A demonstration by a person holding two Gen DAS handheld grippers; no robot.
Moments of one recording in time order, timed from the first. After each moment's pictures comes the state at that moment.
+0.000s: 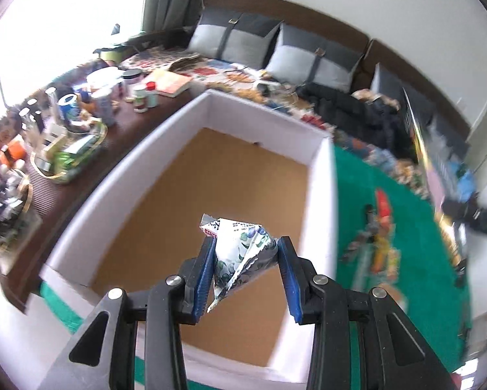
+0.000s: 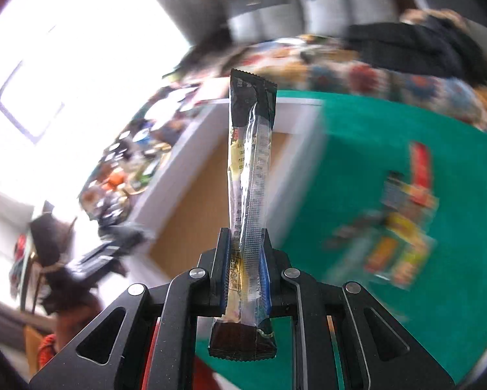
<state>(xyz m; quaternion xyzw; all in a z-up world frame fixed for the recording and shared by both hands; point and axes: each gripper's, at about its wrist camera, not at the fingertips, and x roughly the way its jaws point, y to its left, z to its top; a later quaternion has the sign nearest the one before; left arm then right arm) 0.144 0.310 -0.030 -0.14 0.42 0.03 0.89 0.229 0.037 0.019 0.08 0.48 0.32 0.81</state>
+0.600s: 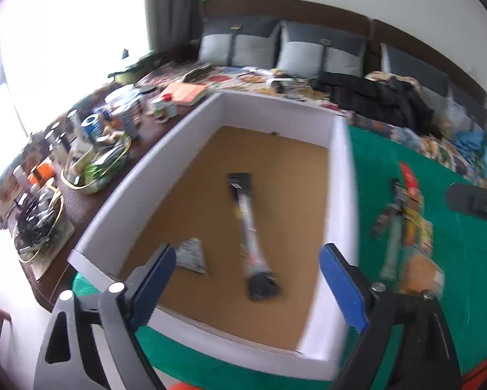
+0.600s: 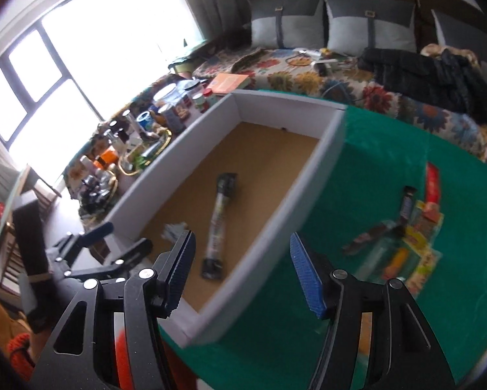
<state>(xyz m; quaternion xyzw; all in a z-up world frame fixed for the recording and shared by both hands) 0.097 0.254 -0.043 -0.05 0.41 0.07 0.91 0.176 0.053 -0.001 0.01 0.45 0.30 0.85</state>
